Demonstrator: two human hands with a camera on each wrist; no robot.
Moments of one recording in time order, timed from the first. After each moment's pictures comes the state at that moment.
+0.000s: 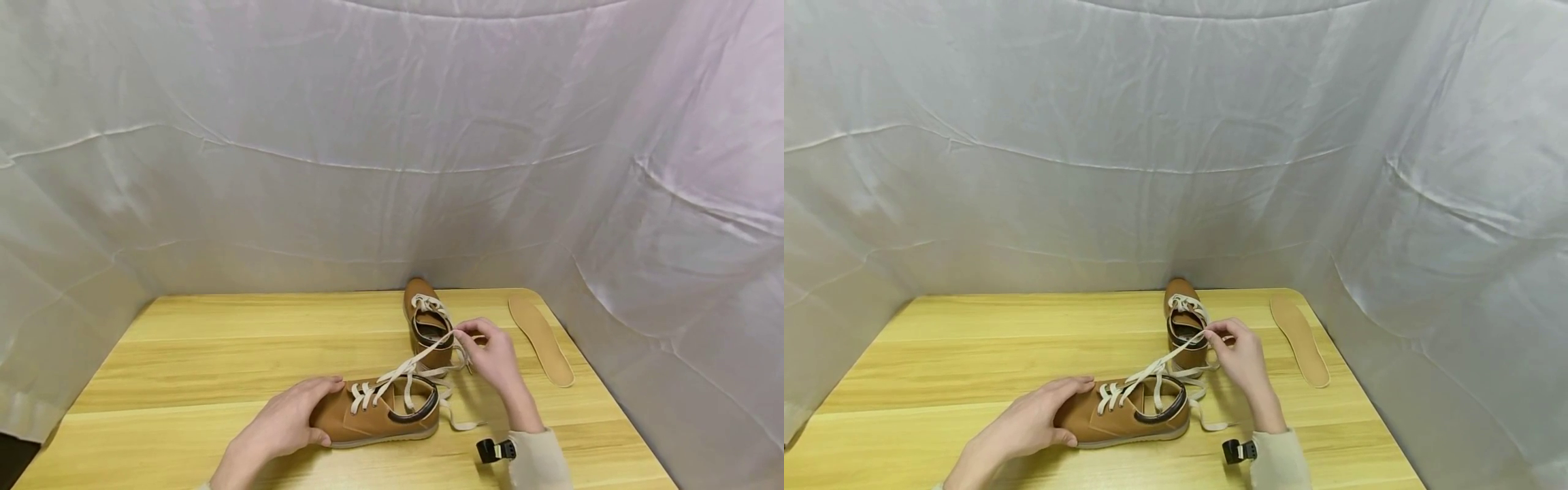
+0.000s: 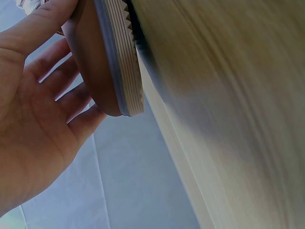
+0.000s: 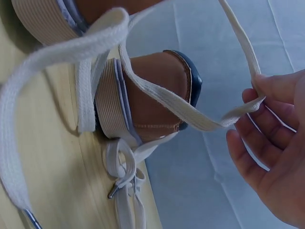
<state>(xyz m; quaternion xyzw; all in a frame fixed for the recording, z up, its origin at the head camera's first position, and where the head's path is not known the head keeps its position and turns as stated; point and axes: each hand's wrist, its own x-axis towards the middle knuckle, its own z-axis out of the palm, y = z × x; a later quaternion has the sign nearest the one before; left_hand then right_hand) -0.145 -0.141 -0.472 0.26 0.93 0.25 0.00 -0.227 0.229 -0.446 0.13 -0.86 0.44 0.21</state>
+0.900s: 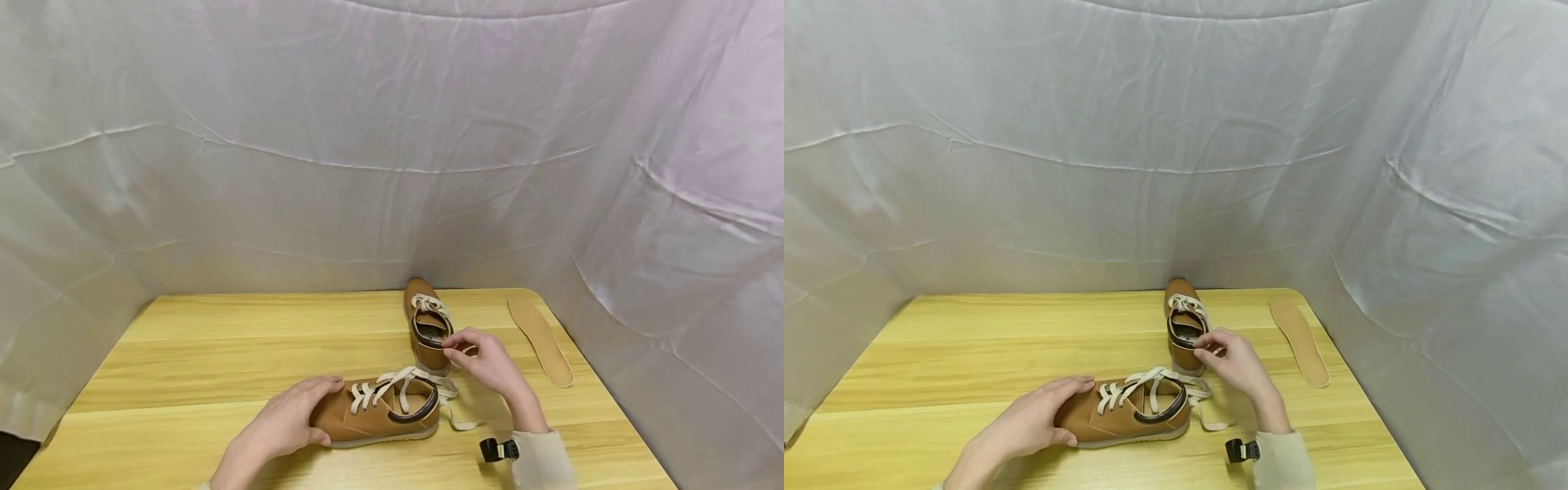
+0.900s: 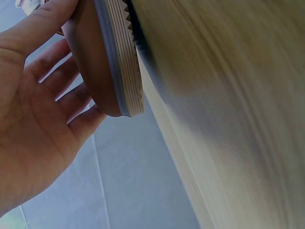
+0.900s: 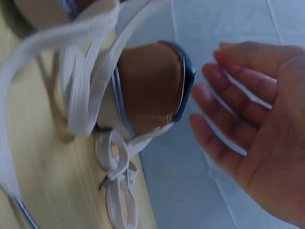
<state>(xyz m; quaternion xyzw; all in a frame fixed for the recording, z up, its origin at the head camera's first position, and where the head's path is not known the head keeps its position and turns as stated) -0.143 -0.142 -0.471 0.26 0.93 0.25 0.01 -0.221 0.234 -0.443 0.20 -0.89 0.41 0.04</state>
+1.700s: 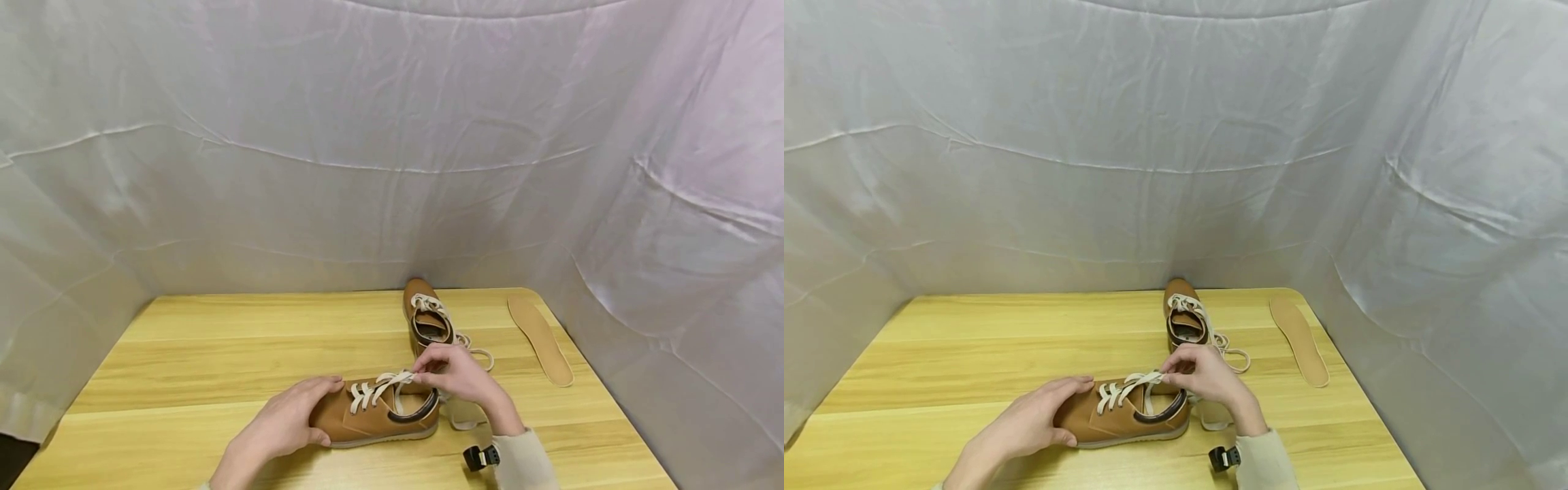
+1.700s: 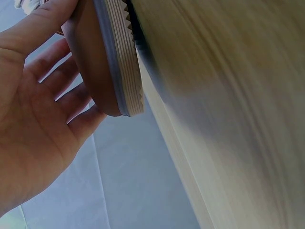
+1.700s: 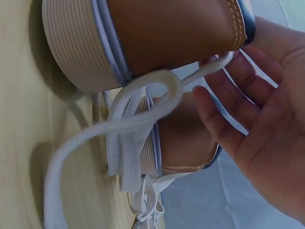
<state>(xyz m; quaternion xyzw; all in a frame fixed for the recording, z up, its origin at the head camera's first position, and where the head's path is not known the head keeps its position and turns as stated) -0.142 -0.141 -0.471 0.26 0.93 0.25 0.01 -0.217 0.200 -0.454 0.34 -0.84 0.42 -0.01</state>
